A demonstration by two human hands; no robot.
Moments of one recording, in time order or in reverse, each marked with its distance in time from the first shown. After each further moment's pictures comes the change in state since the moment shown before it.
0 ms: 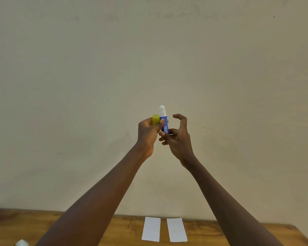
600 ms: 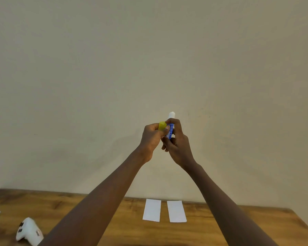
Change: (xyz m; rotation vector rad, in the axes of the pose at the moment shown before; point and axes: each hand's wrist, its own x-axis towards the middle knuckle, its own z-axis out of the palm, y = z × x) left_hand -0.026 -0.042 -0.012 0.139 -0.168 -0.104; right_hand -0.032 0.044 0.009 -0.156 -0.096 -0.106
